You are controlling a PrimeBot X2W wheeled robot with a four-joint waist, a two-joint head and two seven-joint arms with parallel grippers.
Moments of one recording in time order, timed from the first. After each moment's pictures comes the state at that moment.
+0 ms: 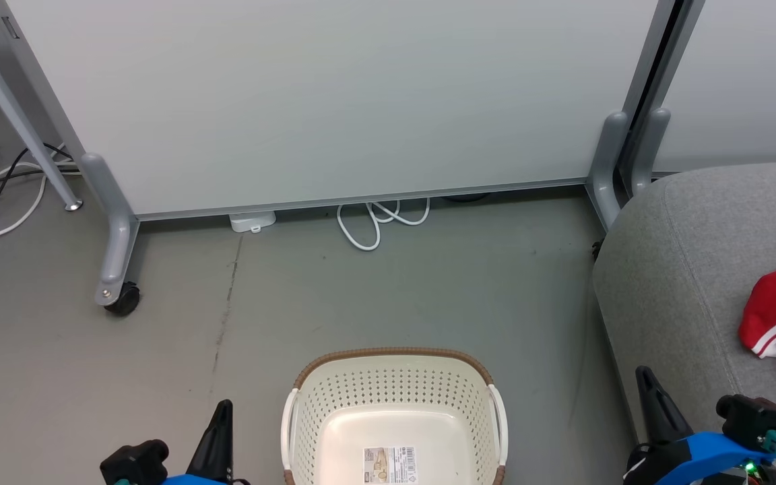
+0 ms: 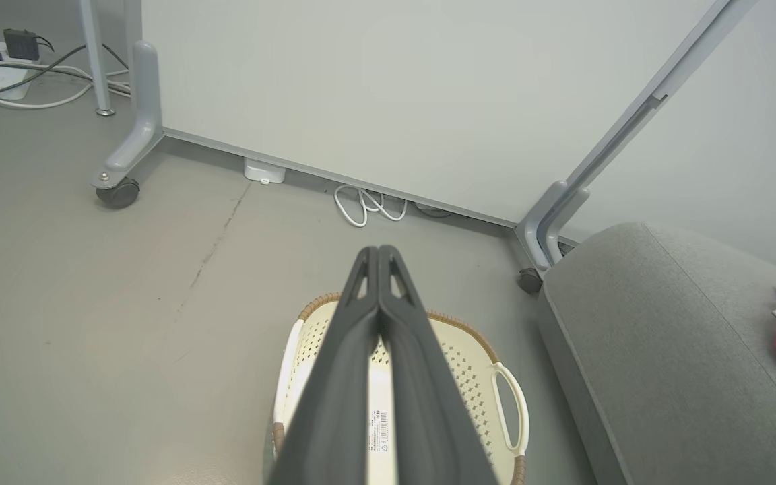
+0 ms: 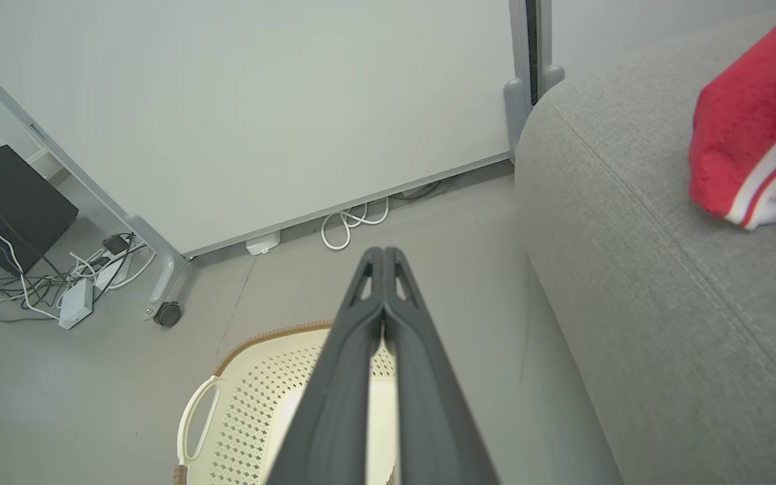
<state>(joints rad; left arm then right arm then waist) 0.00 0.10 -0.18 0.46 -0.54 -0.13 -0.21 -0.04 -0.04 -0.07 0.37 0.34 0.13 -0.11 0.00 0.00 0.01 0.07</state>
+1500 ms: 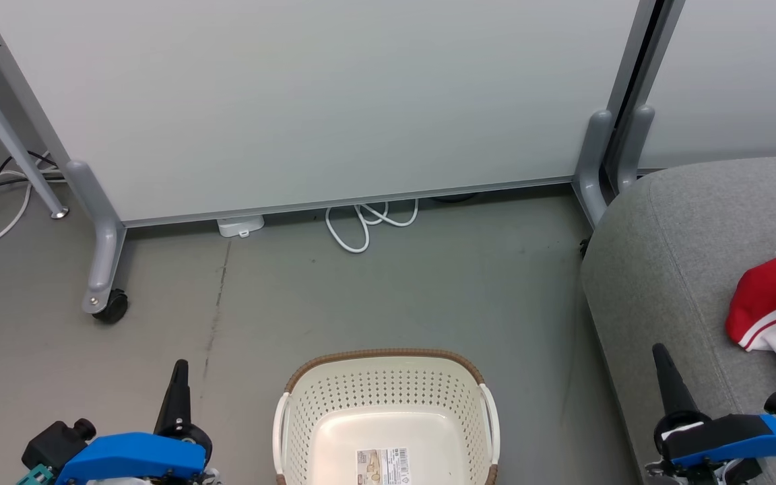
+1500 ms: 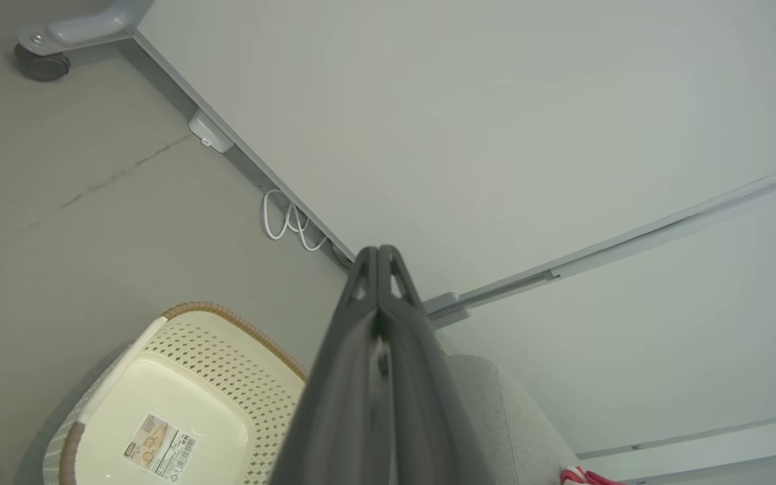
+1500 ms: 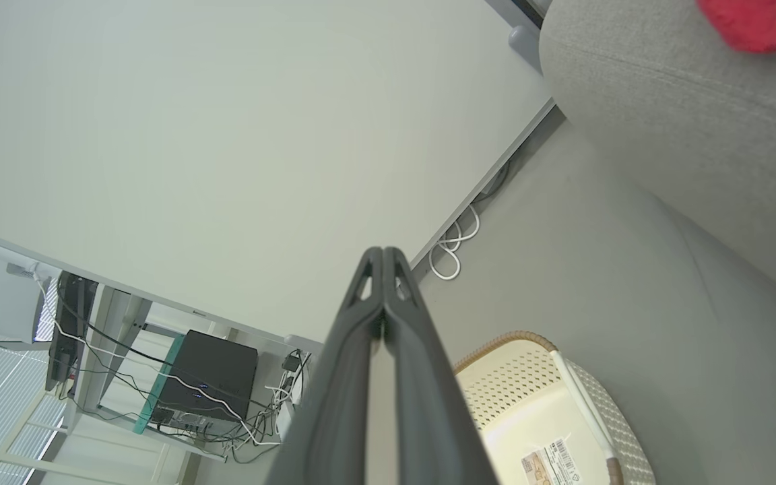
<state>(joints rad) -0.05 0.08 -0.04 0.35 -1.10 -0.13 -0.05 -0.06 -0.04 -0.09 0.31 0.99 0.13 0.00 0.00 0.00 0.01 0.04</state>
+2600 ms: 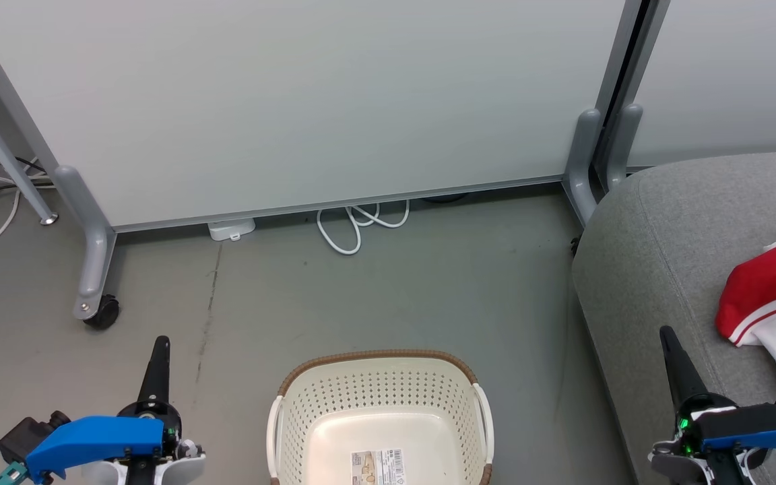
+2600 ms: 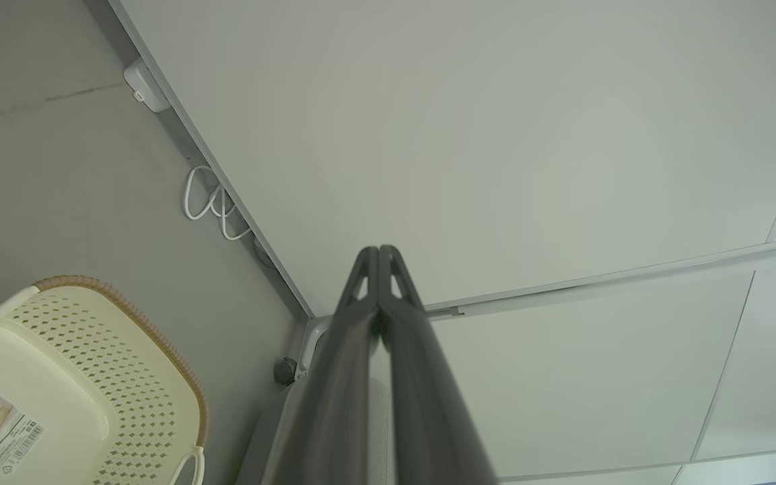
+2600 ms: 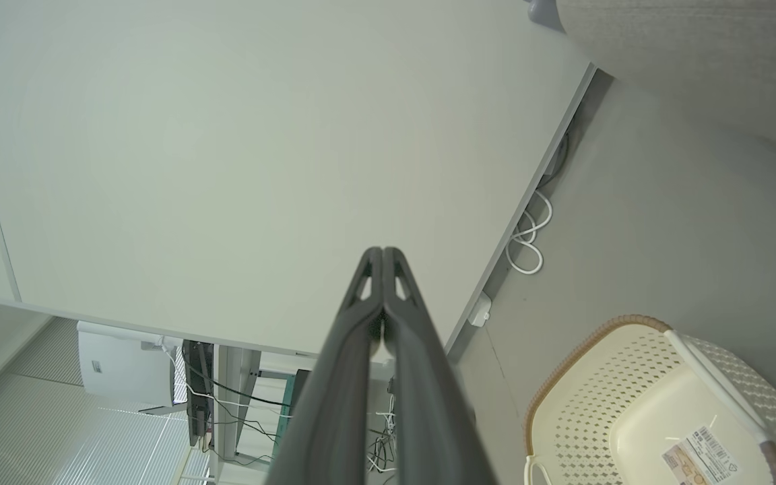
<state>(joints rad) -0.08 0.07 0.04 0.29 -1.37 -0.13 0.04 -0.08 -0.04 -0.10 0.27 1.32 0.13 0.06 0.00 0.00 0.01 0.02</state>
